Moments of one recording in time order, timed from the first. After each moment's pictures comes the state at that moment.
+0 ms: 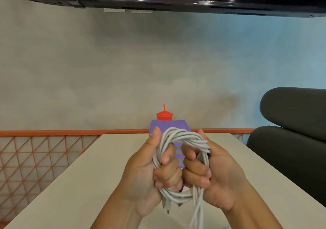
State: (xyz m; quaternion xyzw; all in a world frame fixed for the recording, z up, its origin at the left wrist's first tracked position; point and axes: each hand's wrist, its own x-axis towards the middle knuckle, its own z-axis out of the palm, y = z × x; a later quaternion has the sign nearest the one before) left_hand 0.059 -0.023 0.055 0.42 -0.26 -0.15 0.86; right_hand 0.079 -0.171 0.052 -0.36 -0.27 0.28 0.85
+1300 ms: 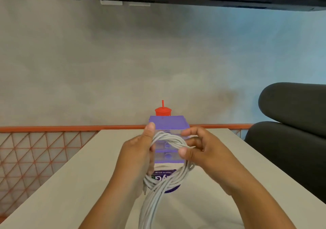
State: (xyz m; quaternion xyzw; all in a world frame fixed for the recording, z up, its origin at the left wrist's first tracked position) left_hand 0.065 -0.028 0.060 0.66 -0.02 0.13 0.74; right_hand 0.079 -0.180 0.054 -0.76 -0.19 -0.06 0.62
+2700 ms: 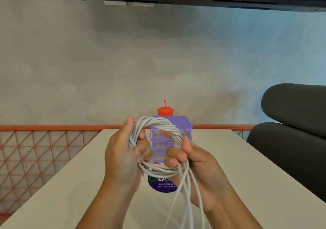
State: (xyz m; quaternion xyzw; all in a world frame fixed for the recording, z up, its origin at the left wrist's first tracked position) left_hand 0.067 -0.007 0.063 0.46 -0.13 0.16 0.87; right_hand 0.071 -0.137 0.037 -0.29 -0.25 0.21 0.90
